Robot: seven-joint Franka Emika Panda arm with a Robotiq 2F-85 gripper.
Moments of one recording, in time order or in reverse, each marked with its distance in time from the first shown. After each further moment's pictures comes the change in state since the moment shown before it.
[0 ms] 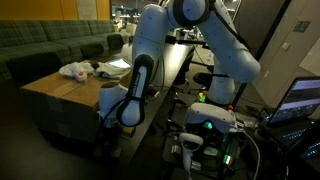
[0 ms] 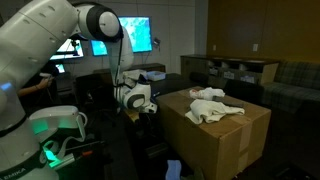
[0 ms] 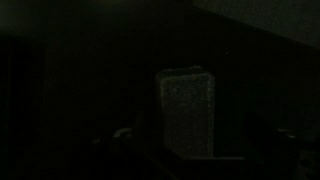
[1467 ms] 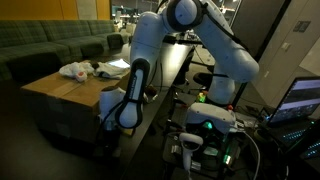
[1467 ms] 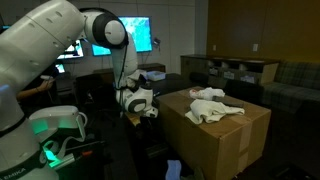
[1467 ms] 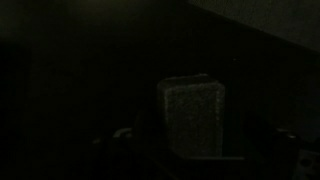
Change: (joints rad) arm -0.068 0.074 0.051 0.040 0.000 0.001 -0.059
